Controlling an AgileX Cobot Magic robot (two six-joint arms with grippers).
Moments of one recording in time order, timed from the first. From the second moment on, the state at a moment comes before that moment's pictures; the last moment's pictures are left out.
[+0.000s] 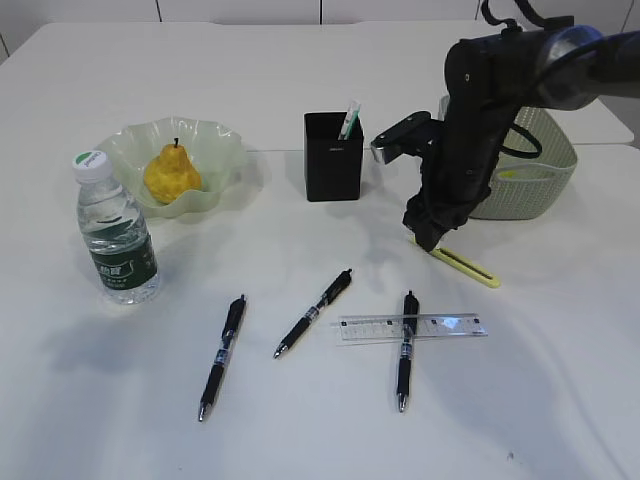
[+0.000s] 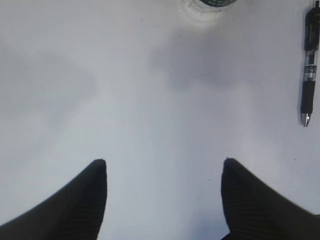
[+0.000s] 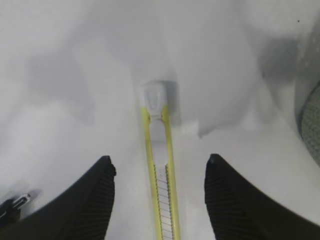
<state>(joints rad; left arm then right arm) 0.01 1.21 -0.87 -0.14 0.98 0.05 0.25 2.29 -1.85 -0.05 1.04 -0.43</state>
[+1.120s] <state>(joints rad) 0.01 1.21 -0.87 -0.13 0.98 0.05 0.25 2.36 -1.87 -0.01 1.03 -0.44</state>
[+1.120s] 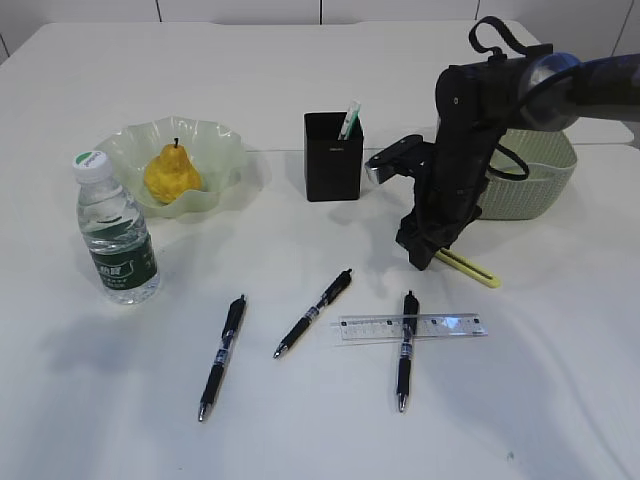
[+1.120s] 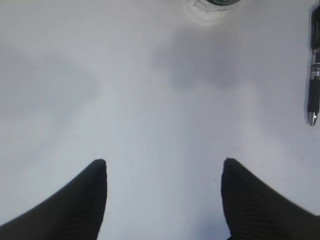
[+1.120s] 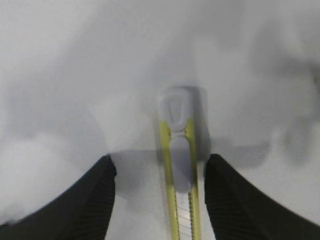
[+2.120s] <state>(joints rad) 0.01 1.21 -0.87 -0.13 0.98 0.05 0.25 2.37 -1.95 0.04 1.06 -0.43</state>
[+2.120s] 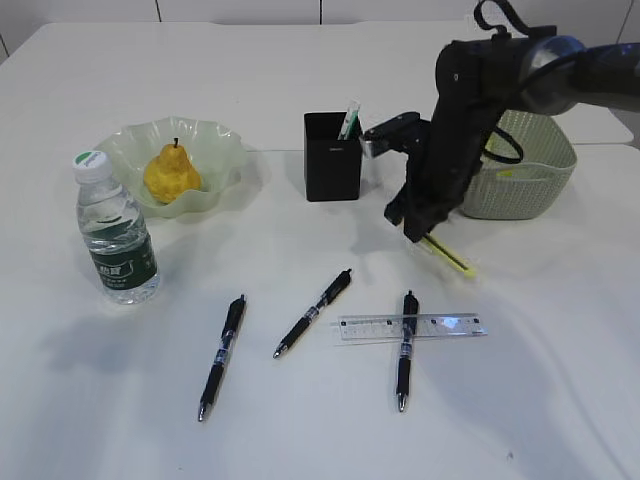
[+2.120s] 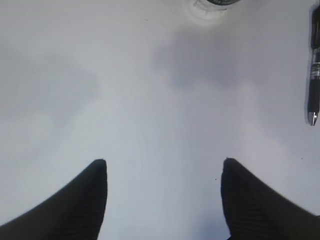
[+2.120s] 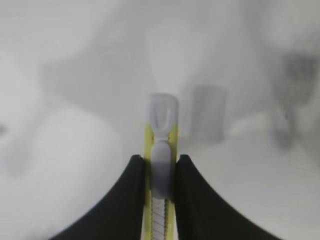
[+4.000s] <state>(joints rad) 0.01 1.21 -0.87 -0.12 0.98 0.05 0.28 2.38 -2.10 0.59 0.27 -0.57</state>
